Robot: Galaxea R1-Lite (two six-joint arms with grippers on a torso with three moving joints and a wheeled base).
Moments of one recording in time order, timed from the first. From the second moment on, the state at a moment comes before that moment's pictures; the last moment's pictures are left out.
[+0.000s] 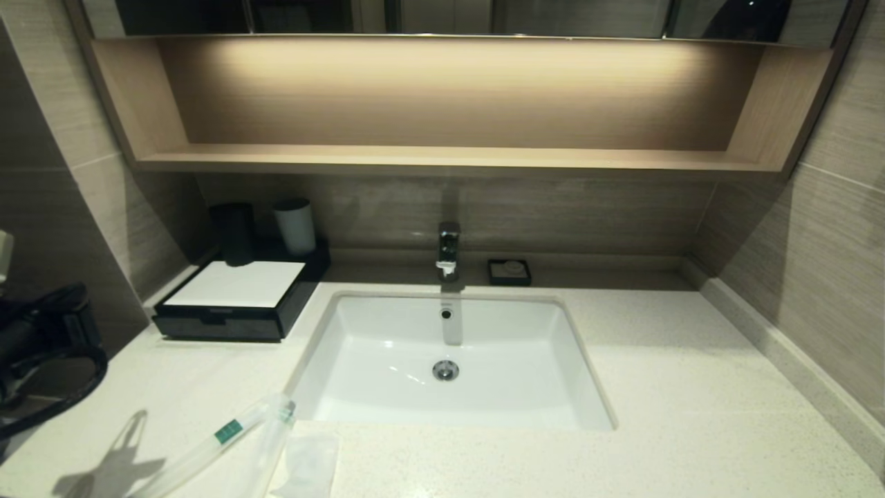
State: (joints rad) left arm 0.24 1.32 -0.35 -0.87 0.03 0.13; right arm 0.00 0.00 -0.10 0.24 -0.01 0.05
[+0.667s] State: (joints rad) left arm 0.23 1.35 -0.48 -0.54 0.03 0.11; right arm 0.00 0.00 -0.10 0.24 -0.01 0.05
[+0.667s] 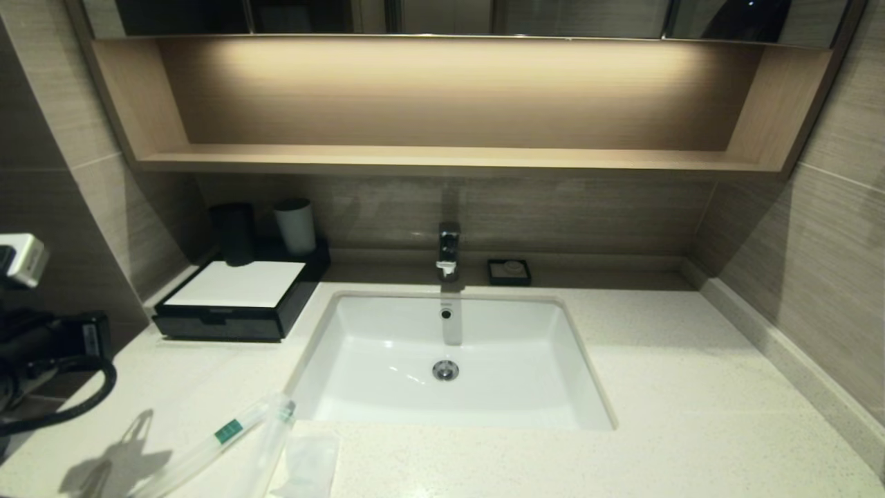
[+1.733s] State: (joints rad) left arm 0.24 1.76 -0.68 -0.59 -0.23 0.04; right arm 0.00 0.00 -0.10 0.24 -0.01 0.05
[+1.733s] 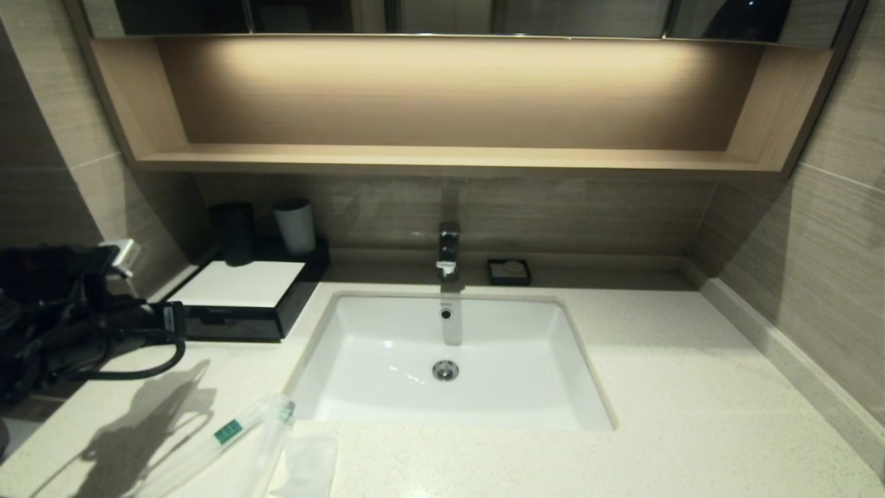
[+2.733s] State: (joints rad) left arm 0.25 1.97 -0.86 -0.59 -0.24 0.05; right arm 0.00 0.00 -0.10 0.24 -0.01 0.05
